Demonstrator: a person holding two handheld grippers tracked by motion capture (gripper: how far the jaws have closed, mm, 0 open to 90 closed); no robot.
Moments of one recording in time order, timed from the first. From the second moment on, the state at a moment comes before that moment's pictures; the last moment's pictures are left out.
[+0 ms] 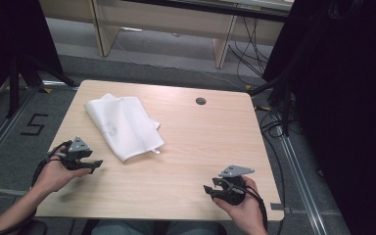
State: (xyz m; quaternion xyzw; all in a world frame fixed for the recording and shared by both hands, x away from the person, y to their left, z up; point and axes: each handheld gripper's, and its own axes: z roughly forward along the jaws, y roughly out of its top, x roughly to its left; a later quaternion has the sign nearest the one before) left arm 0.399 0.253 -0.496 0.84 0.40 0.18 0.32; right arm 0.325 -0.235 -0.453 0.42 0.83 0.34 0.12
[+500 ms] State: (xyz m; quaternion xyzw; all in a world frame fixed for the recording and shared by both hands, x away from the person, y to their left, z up) left arm 0.396 0.216 -0.483 0.85 0.35 0.21 0.33; right arm 0.322 -0.235 -0.444 0.42 0.83 0.34 0.12
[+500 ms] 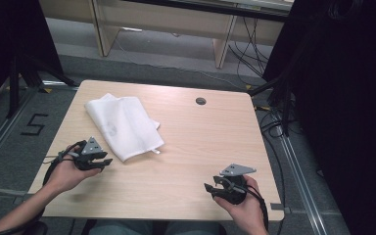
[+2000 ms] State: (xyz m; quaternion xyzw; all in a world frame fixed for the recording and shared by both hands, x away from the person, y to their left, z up) left arm 0.448 0.127 -0.499 0.91 0.28 0.19 0.25; right arm 0.321 -0.232 -0.443 0.41 0.84 0.34 0.11
